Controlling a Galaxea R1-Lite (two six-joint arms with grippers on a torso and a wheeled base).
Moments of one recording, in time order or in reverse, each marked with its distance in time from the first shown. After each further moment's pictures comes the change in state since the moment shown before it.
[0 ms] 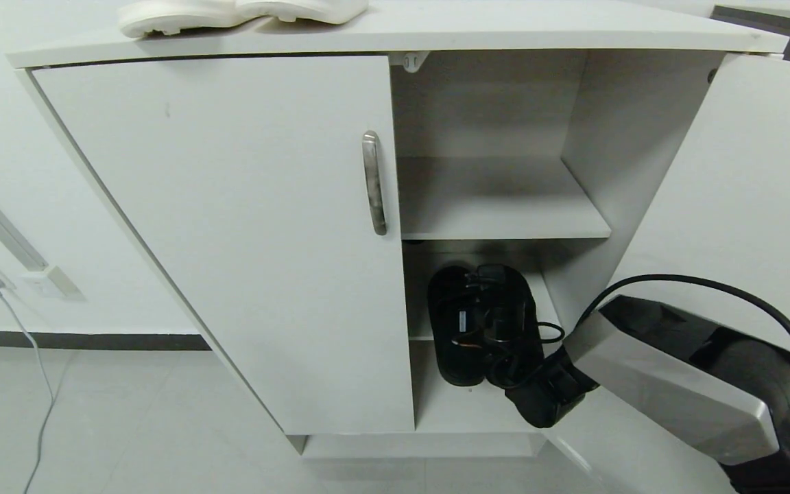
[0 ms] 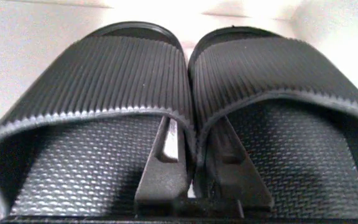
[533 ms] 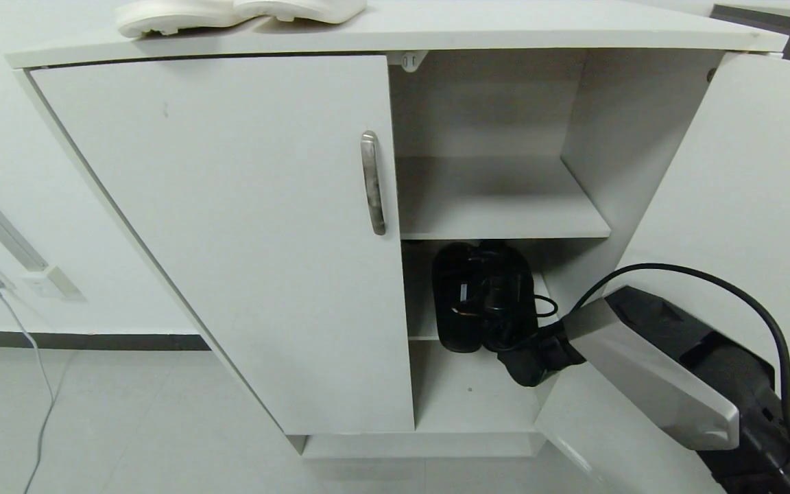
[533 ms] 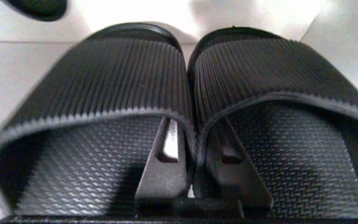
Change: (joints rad) left arm 0.000 0.000 0.000 0.000 0.000 0.000; right arm -0.056 0.086 -0.297 0.167 0.011 0.011
